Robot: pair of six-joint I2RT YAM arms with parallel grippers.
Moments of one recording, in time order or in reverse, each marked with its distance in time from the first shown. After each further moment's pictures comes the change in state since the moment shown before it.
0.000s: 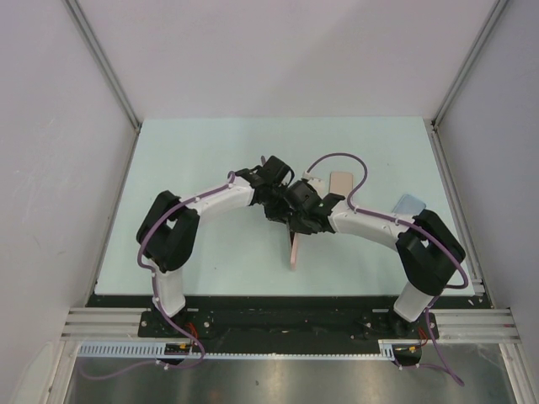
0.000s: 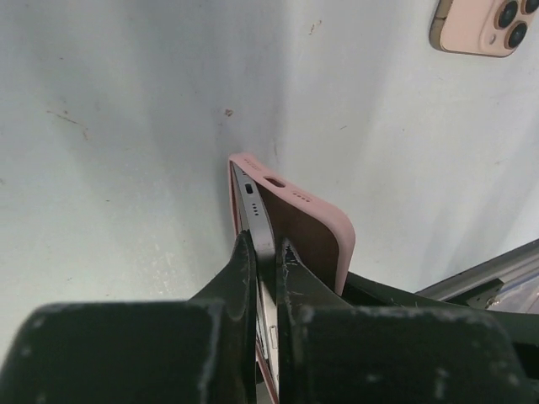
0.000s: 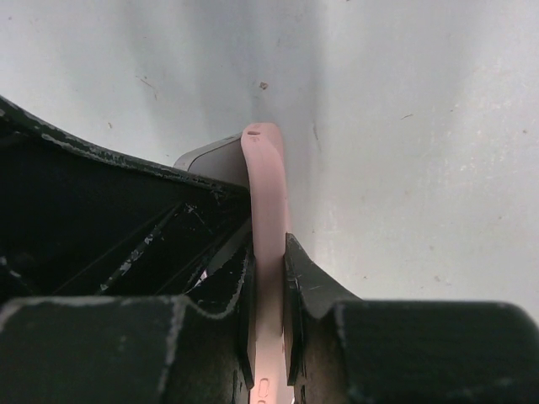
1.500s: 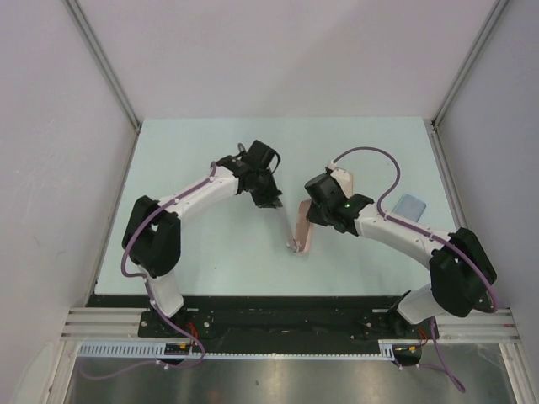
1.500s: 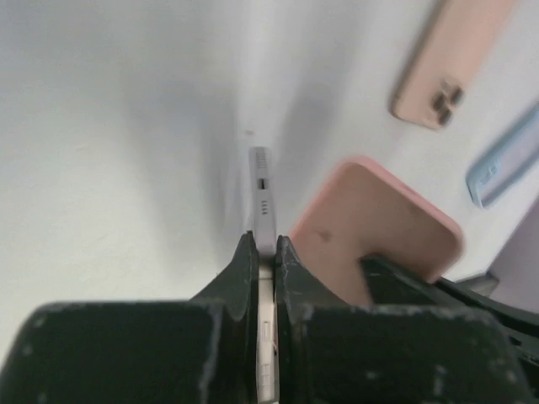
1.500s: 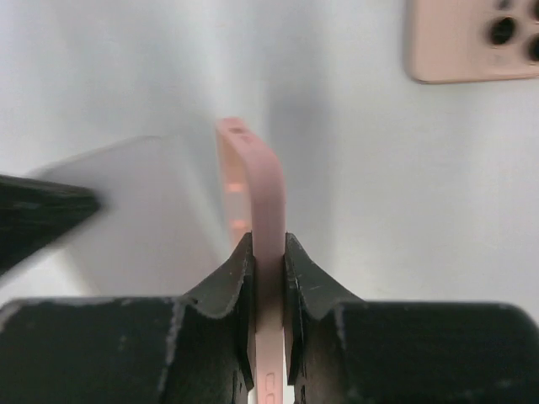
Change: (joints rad) left arm 0.065 -0.111 0.034 -0.066 -0.032 -0.146; right arm -0.081 -0.203 -0.104 0.095 0.028 0.003
